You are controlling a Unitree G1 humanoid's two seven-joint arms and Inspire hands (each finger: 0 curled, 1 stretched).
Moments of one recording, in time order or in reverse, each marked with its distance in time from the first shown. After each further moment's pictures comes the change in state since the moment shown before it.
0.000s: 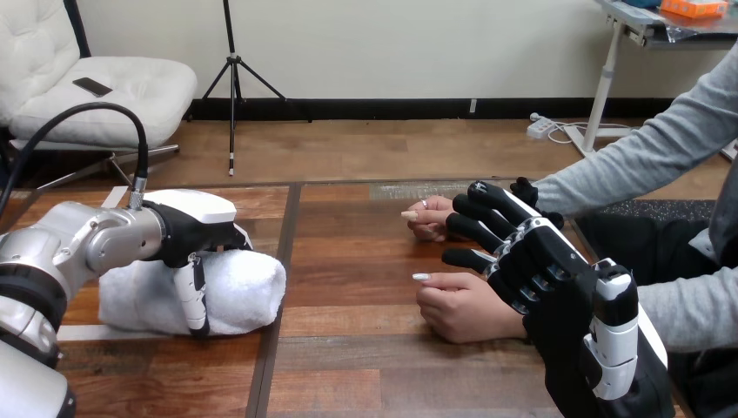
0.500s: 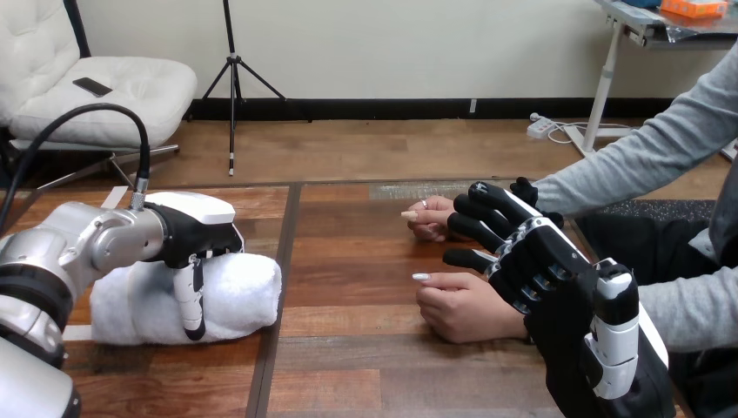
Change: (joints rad) left arm 0.000 -0.016 0.002 -0.001 -0.010 0.038 -0.026; right arm 0.000 0.000 0.000 0.000 -0.001 0.000 -0.005
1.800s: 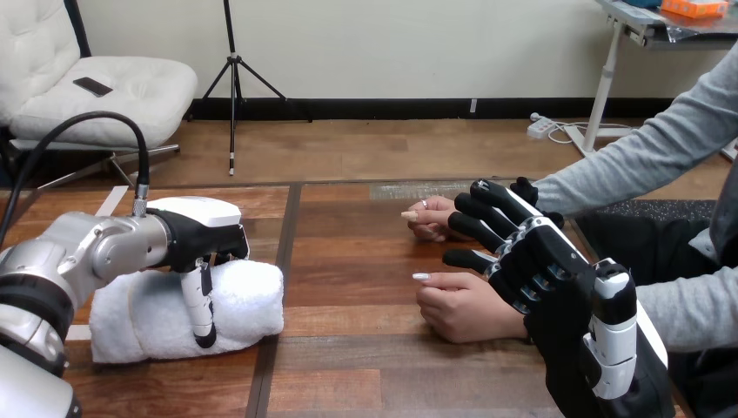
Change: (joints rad) left arm 0.032 0.000 0.015 -0.003 -0.050 -0.035 0.040; right arm 0.000 0.000 0.000 0.000 -0.007 -0.001 -0.003
